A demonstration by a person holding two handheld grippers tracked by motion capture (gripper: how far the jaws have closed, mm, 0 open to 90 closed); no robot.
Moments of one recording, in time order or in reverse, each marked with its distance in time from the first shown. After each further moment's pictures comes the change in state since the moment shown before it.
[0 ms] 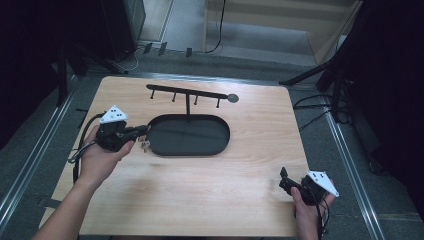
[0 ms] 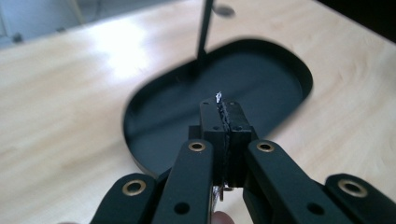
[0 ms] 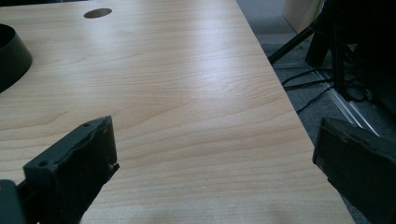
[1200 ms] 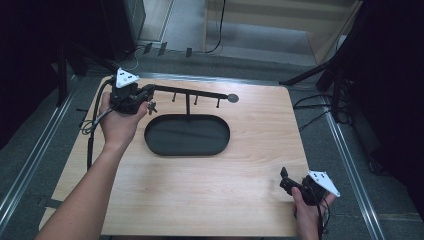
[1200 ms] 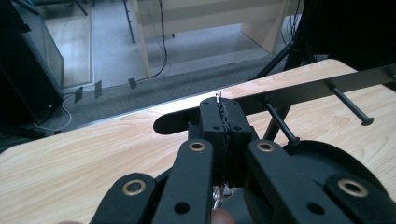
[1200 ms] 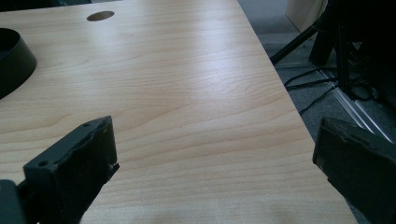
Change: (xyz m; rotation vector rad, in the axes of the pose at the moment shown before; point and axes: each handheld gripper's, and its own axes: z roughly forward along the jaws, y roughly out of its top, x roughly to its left) left arm 0.002 0.075 0.035 -0.158 0.227 -0.018; right arm -0.002 0.000 0.000 0.001 0.015 0.019
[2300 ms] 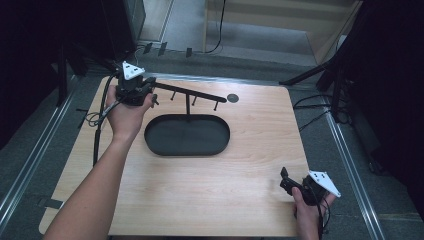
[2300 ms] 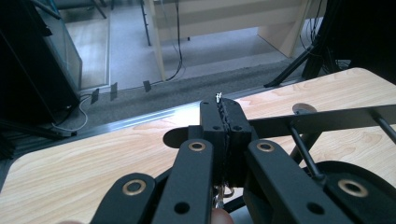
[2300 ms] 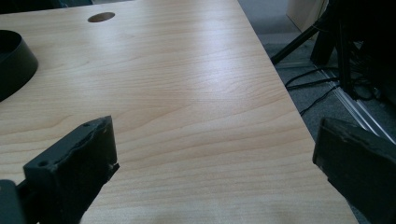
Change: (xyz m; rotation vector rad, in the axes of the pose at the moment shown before) left arm 0.001 0.011 0.023 -0.009 0.062 -0.015; right arm -0.001 0.000 0.000 -0.001 0.004 0.007
